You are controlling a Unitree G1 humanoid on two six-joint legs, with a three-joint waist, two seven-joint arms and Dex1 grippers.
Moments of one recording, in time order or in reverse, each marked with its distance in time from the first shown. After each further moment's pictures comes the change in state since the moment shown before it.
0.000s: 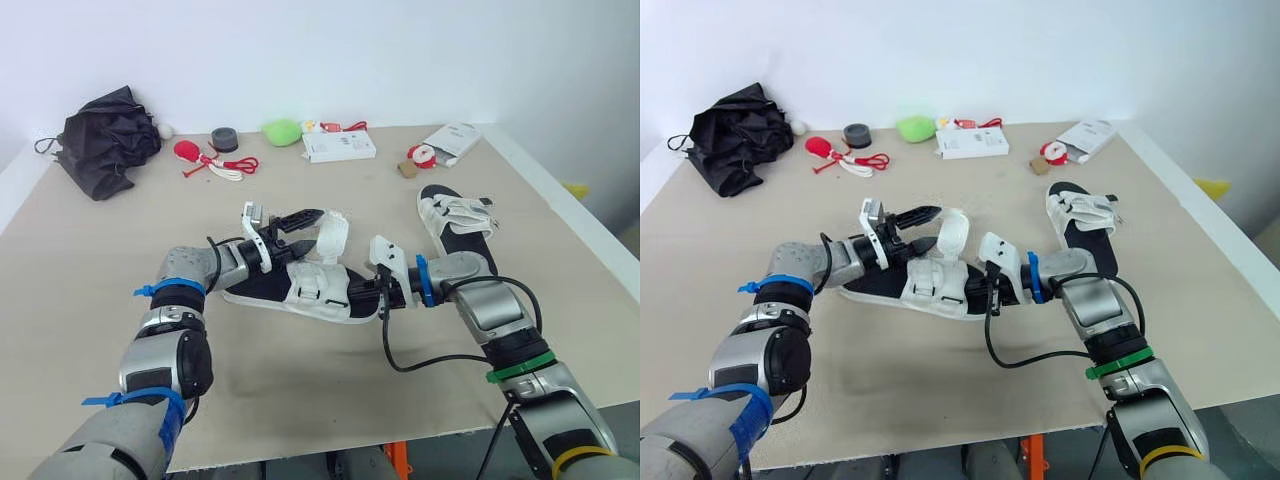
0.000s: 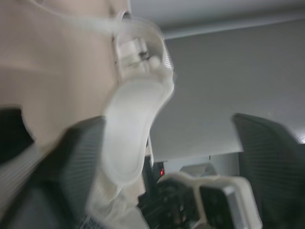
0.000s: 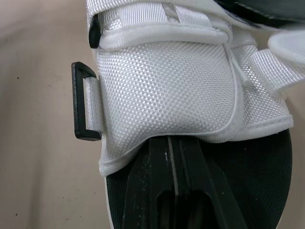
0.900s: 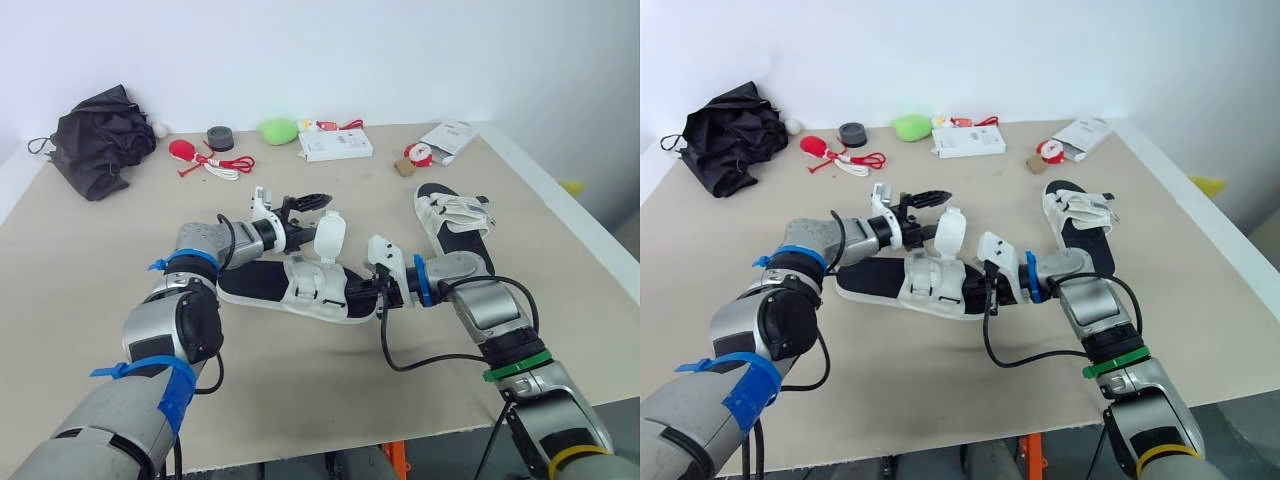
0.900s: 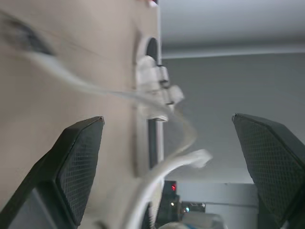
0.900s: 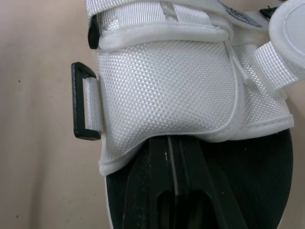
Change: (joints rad) left arm -0.244 -0.041 0.183 0.265 0.057 -0.130 0.220; right arm 0.000 0.022 -0.004 0.010 0.004 -0.009 -0.005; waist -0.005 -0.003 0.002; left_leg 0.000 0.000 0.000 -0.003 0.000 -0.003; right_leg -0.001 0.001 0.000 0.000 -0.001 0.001
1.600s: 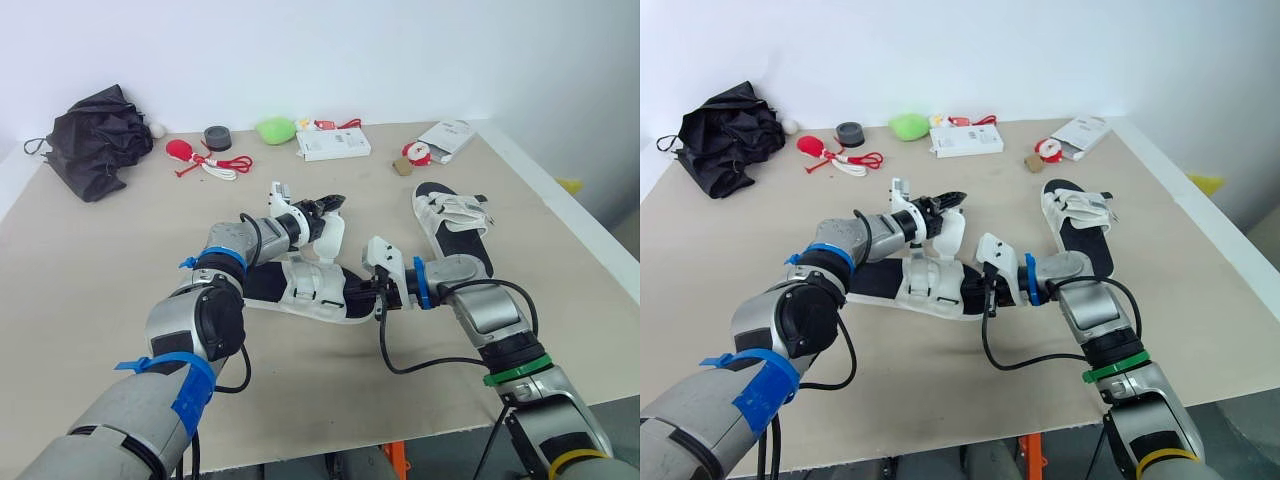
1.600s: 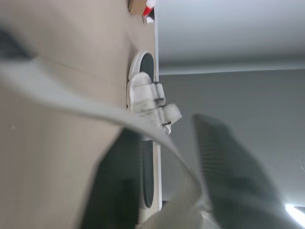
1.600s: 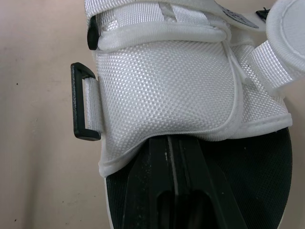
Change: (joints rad) left arm -0.031 -0.081 0.025 0.050 0.024 -0.191 0.038; right arm 0.019 0.000 -0.007 -0.028 0.006 0.002 -0.020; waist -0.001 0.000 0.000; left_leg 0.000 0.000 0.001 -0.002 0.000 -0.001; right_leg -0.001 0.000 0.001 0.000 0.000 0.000
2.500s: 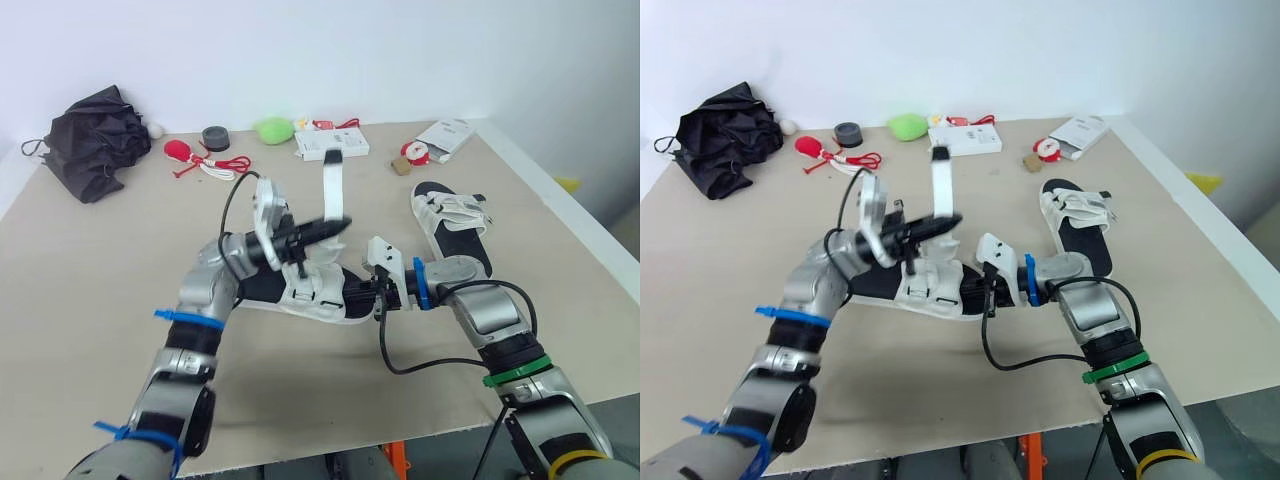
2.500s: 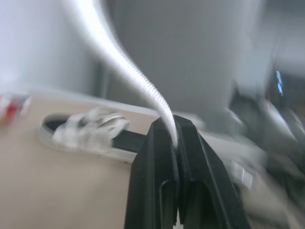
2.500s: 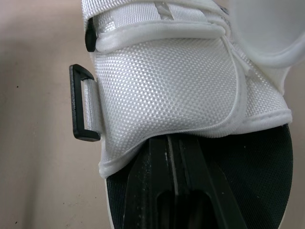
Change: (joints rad) left arm 0.612 0.114 -0.693 -0.977 0.391 -0.788 -0.997; right arm 0.008 -0.003 -0.001 -0.002 0.021 0.000 0.000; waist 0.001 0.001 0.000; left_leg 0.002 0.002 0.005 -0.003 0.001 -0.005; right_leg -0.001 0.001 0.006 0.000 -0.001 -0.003
